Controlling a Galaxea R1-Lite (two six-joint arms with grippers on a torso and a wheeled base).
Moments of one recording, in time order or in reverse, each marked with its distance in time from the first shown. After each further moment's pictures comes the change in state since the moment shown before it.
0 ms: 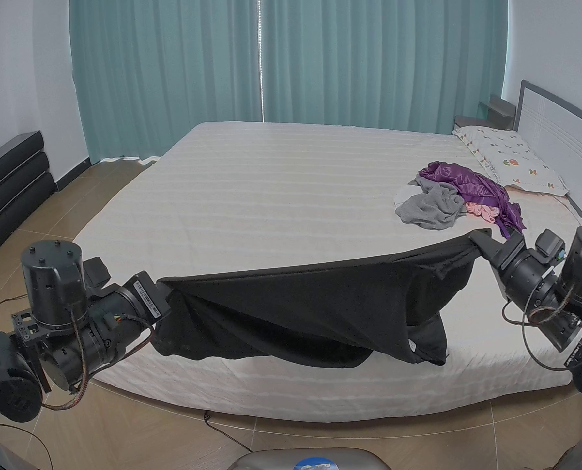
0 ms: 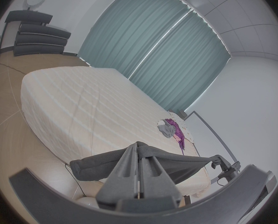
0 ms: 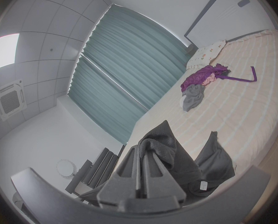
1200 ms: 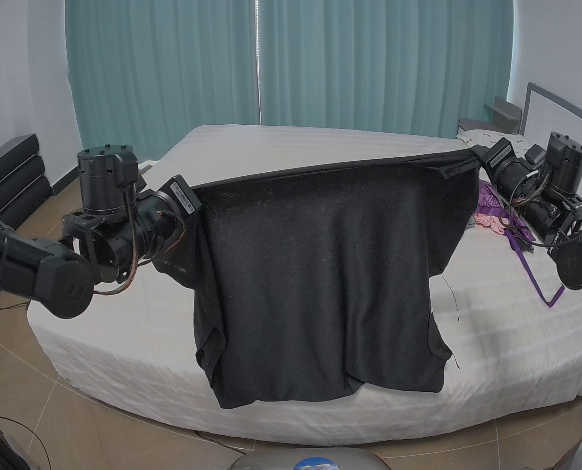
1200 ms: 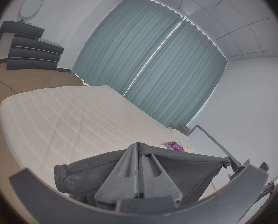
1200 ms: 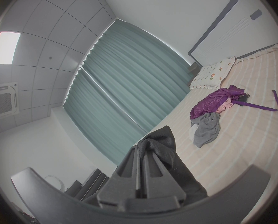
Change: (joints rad) left arm 0.112 0.280 -0.521 0.106 -0.003 0.102; right arm -0.174 0.174 -0.582 0.291 -0.004 -0.044
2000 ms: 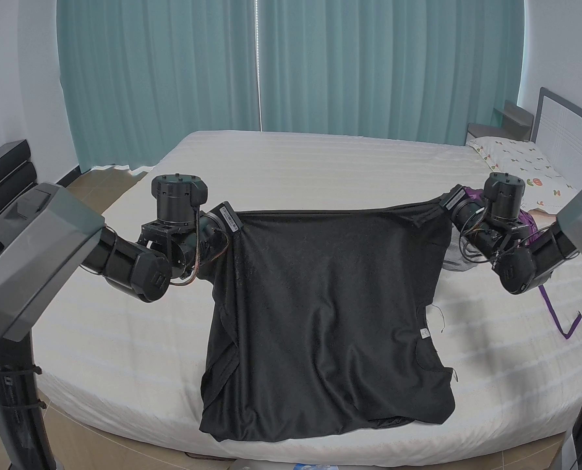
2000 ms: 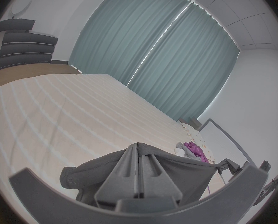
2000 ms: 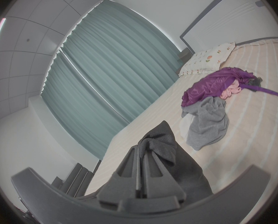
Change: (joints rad) left arm 0.020 0.405 -0.313 0.005 -0.054 0.010; right arm -0.021 0.370 -0.169 -0.007 -0.002 -0.018
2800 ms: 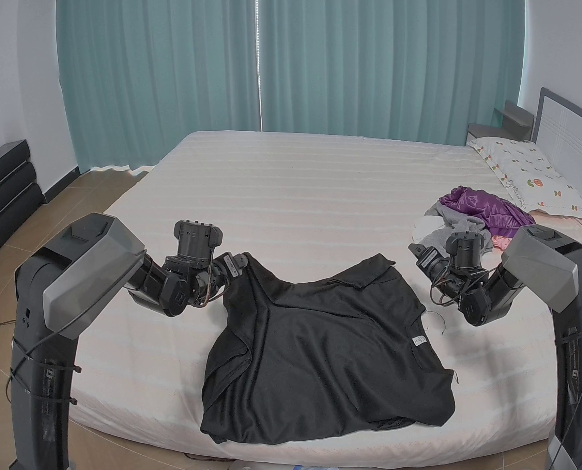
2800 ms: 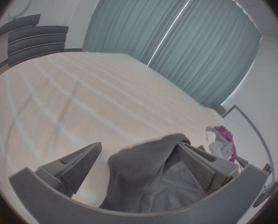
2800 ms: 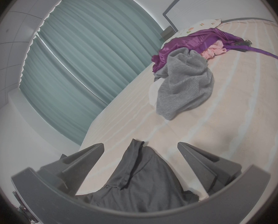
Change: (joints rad) left arm 0.038 0.253 -0.126 0.155 0.002 -0.008; right arm -0.015 0.367 -0.116 0.000 0.020 0.046
